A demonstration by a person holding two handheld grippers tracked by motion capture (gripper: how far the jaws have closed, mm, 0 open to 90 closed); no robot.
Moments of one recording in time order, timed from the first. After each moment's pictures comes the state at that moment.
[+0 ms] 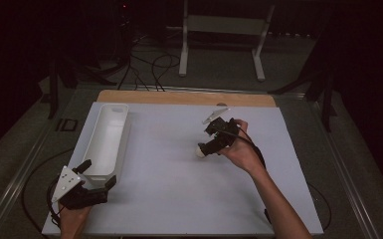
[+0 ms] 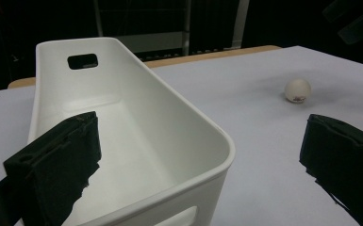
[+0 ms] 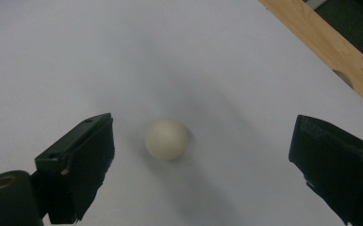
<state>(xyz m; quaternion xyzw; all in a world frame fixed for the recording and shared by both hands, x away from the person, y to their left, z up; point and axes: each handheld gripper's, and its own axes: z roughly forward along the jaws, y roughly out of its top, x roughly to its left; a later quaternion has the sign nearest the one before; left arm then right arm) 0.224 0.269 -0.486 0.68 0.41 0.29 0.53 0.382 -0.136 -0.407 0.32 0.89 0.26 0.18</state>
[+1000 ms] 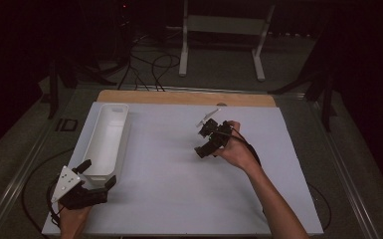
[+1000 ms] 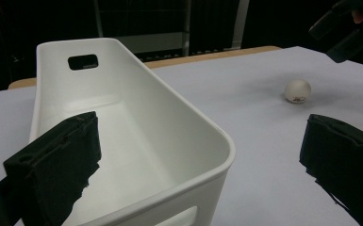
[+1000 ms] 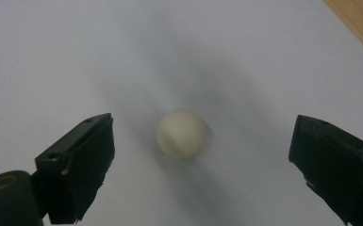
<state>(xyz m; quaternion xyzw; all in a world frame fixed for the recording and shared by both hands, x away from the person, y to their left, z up) 0.224 0.270 -0.486 0.68 0.41 0.29 0.53 0.393 -0.123 -0.425 0.30 0.92 0.22 0.15</state>
